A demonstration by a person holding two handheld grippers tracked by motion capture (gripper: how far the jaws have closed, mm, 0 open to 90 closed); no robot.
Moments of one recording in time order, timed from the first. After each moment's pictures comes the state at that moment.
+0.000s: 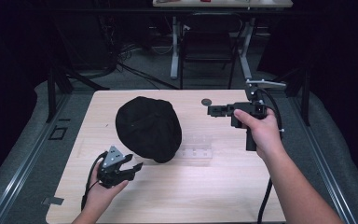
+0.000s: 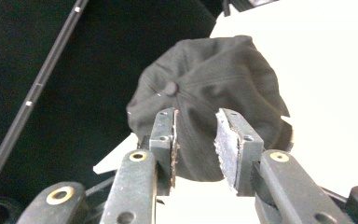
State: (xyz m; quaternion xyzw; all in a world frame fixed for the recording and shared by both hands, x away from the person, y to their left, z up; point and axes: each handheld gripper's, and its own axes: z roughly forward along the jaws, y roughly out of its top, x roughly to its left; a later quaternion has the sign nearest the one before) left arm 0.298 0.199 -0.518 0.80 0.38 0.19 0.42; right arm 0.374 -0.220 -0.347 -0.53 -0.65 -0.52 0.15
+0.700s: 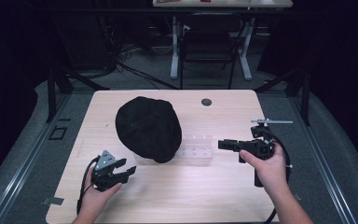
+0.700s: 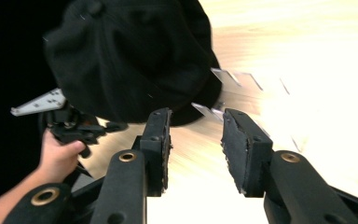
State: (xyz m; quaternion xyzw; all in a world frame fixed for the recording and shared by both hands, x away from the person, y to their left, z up) left arm 0.297 0.216 -0.542 0.79 0.40 0.17 0.42; right arm 0.312 -0.239 -0.416 -0.53 -0.70 -0.48 0.04
